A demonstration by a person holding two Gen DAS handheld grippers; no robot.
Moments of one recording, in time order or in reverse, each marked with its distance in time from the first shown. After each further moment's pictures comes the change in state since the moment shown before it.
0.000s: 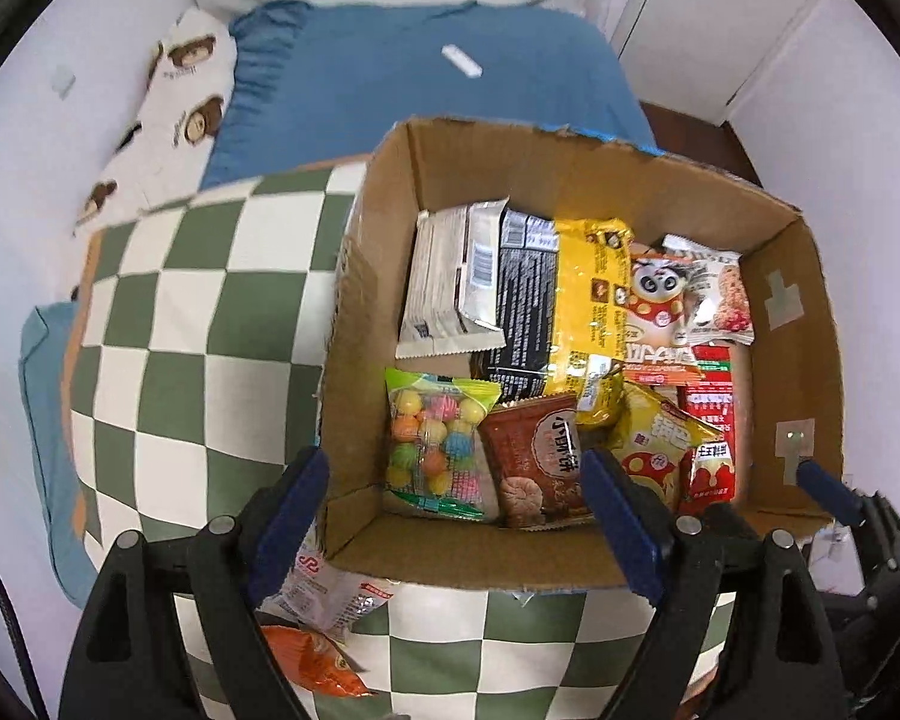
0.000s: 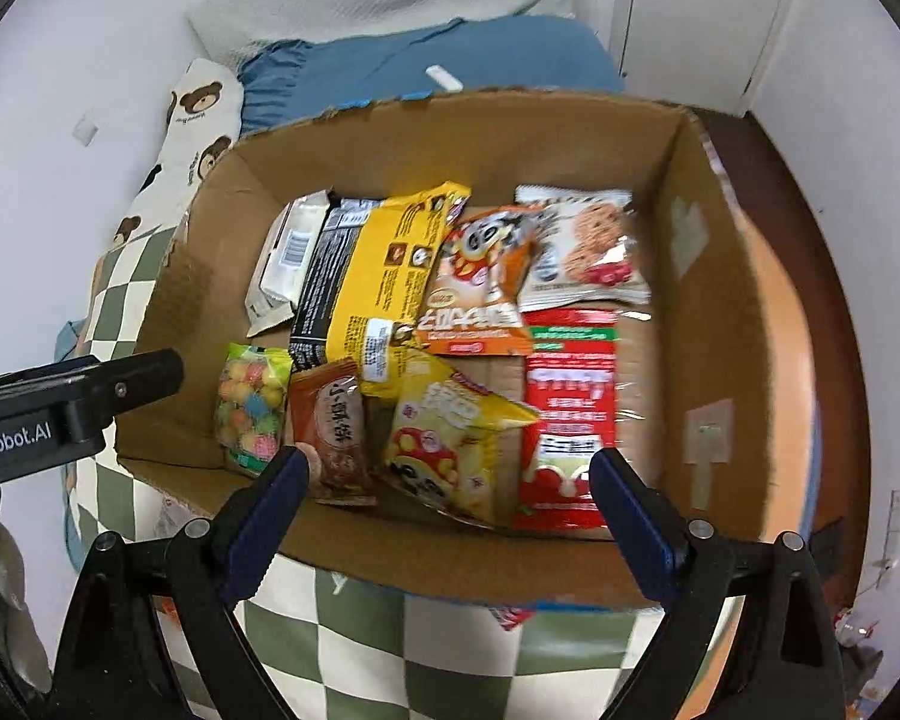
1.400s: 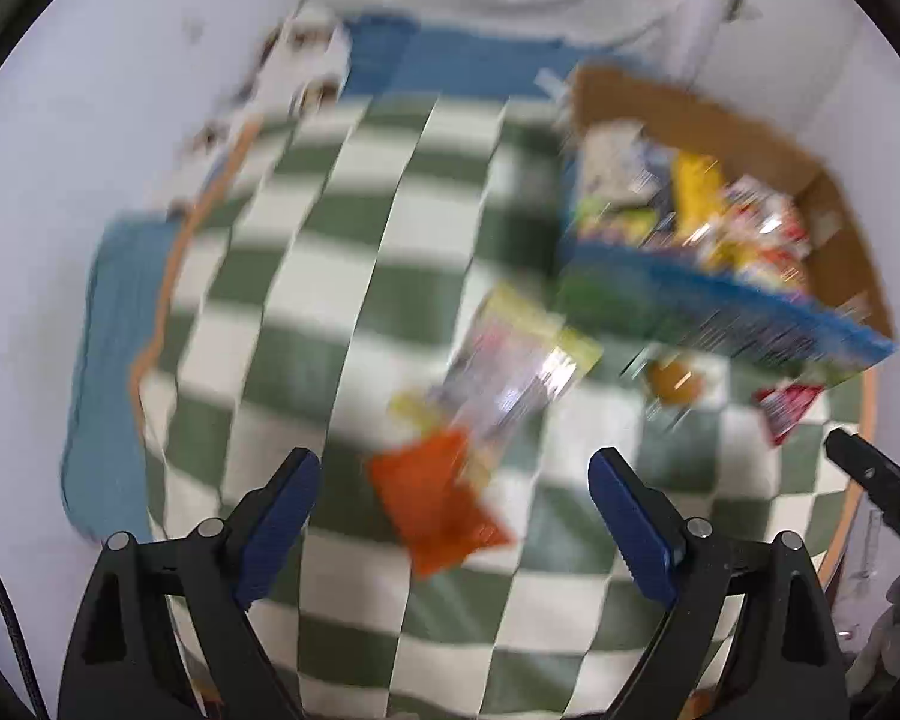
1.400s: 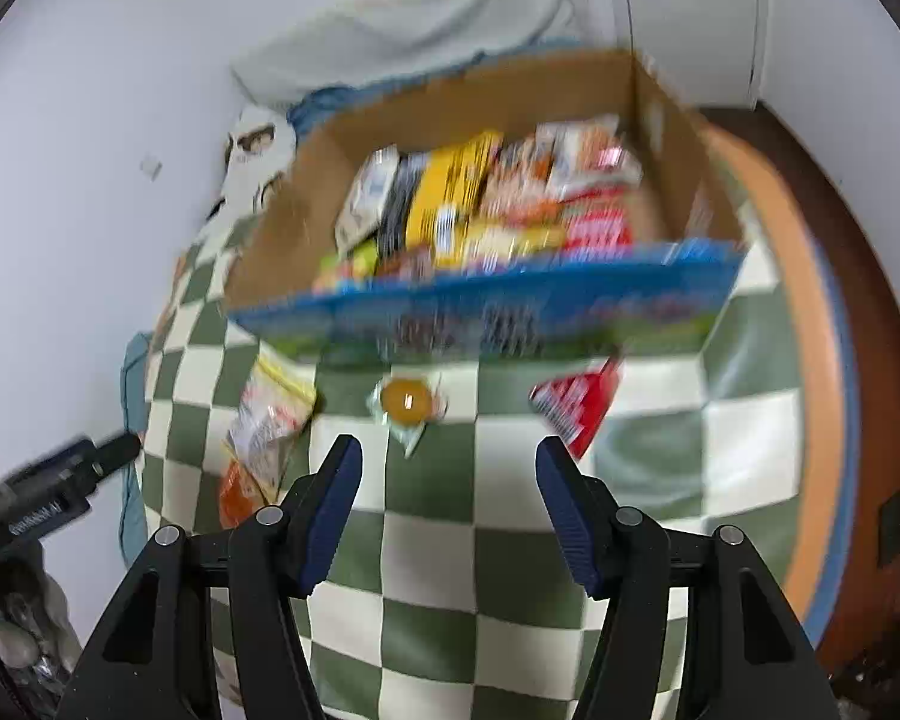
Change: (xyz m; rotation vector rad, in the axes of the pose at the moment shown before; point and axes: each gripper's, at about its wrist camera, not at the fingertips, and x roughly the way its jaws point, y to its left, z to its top) left arm -0.012 0.105 -0.180 -0.152 -0.078 0.094; right arm -0.038 0.005 -0.141 0.074 -0.094 0.166
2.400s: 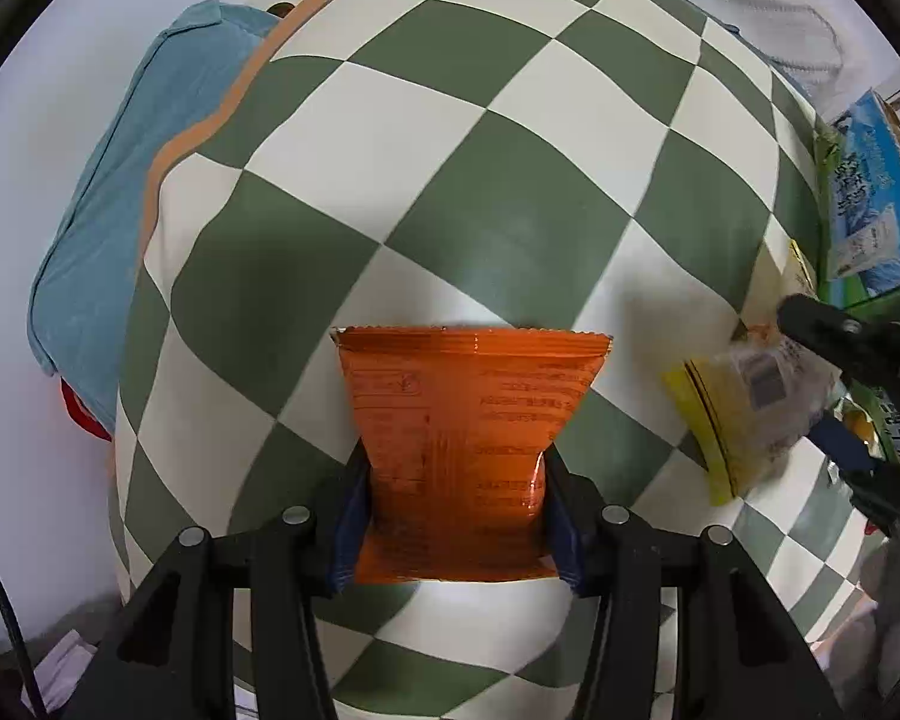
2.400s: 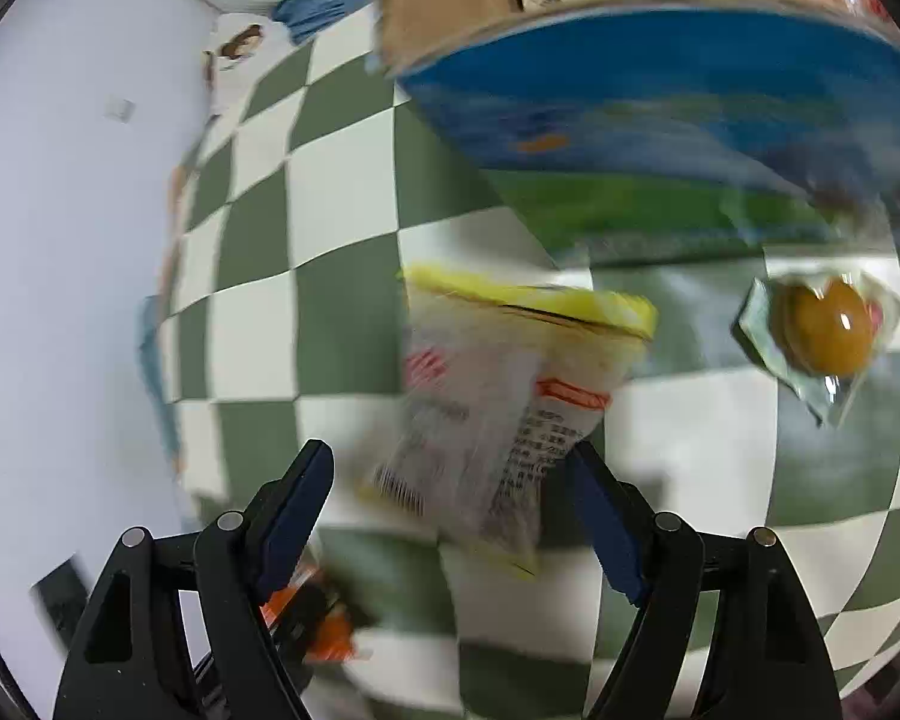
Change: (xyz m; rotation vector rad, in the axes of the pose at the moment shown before) left arm 0.101 0.114 -0.044 -0.350 0.188 0.009; right arm 0.203 0.184 0.013 0.144 0.269 0.048
